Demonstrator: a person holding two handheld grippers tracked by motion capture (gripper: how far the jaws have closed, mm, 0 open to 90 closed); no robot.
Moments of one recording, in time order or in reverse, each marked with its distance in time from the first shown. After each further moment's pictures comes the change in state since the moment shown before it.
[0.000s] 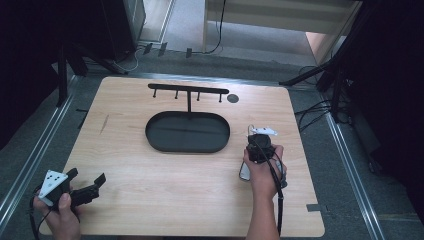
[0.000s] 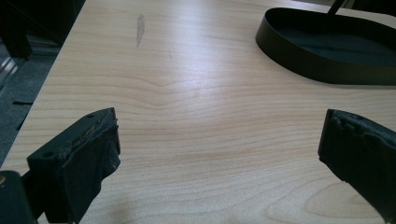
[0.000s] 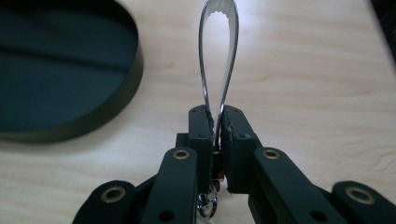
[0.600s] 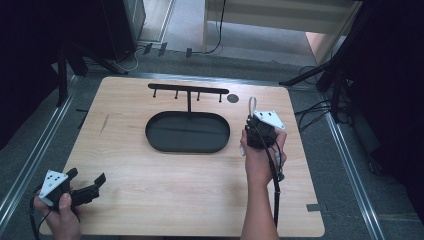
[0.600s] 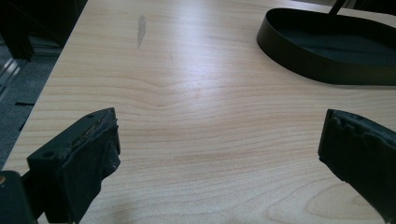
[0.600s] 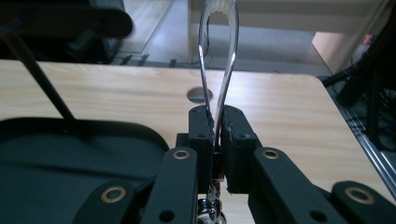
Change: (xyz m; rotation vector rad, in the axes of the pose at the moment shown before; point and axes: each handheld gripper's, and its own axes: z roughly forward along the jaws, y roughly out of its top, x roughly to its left) left arm -0.001 0.000 0.000 -0.002 0.005 0.004; right arm 0.015 0.048 -0.044 -0.328 0.039 0.078
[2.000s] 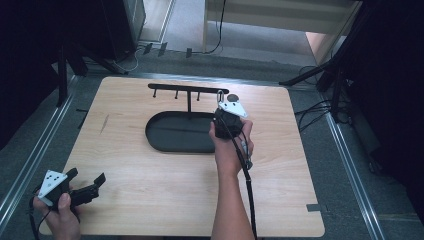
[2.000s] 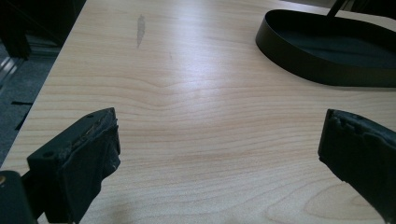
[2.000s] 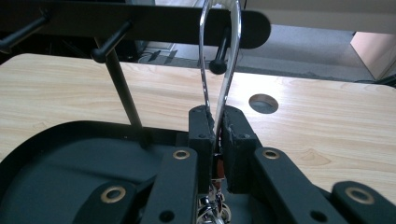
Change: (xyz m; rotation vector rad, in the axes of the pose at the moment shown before) left arm 0.001 0.000 0.000 0.000 -0.008 -0.008; right arm 0.073 0.005 0.034 0.030 0.090 -0.025
